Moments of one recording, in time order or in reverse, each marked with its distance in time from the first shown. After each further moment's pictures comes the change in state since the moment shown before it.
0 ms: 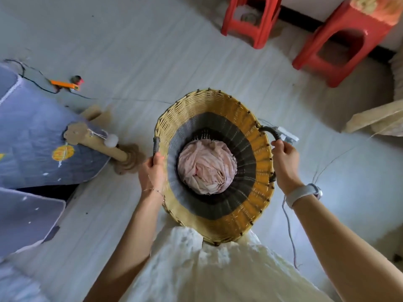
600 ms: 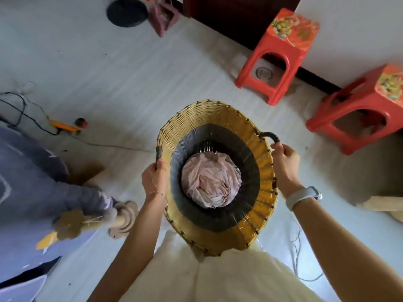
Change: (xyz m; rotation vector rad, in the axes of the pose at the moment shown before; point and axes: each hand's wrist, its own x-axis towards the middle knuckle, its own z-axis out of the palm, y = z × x) left_hand 0.288 0.222 0.105 -0.056 0.014 -0.062; right_hand 0.258 -0.253 0.182 -0.101 -0.013 -0.064
